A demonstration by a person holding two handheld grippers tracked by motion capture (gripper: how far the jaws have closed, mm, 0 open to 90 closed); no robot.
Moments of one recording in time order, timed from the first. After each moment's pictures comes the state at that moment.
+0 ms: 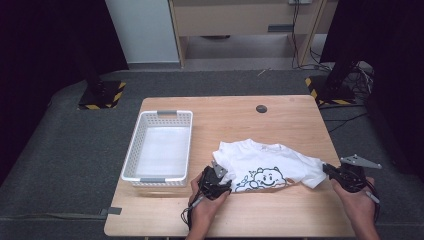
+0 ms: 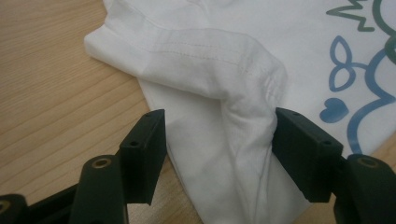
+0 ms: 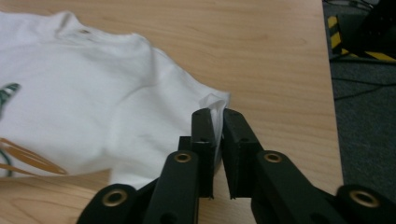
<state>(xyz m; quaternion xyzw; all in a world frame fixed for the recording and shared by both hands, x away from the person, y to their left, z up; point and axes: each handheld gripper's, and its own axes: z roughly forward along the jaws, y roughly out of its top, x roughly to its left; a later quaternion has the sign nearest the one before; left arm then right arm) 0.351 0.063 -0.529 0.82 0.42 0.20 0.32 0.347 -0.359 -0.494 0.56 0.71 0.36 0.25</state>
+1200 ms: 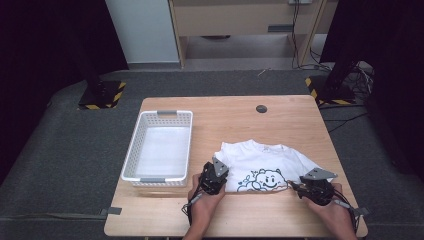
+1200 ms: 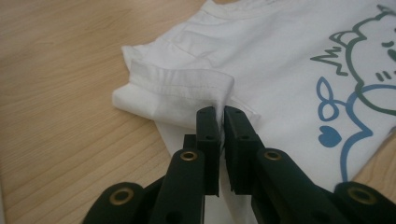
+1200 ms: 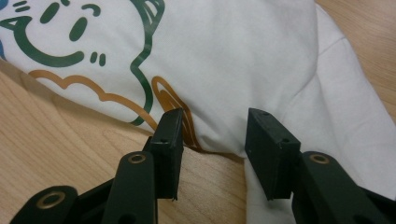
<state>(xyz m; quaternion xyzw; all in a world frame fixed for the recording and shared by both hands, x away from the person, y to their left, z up) 0.349 0.062 -0.503 0.81 0.39 0.22 0.37 0.333 -0.285 -0.529 0.44 0.82 0.31 0.22</state>
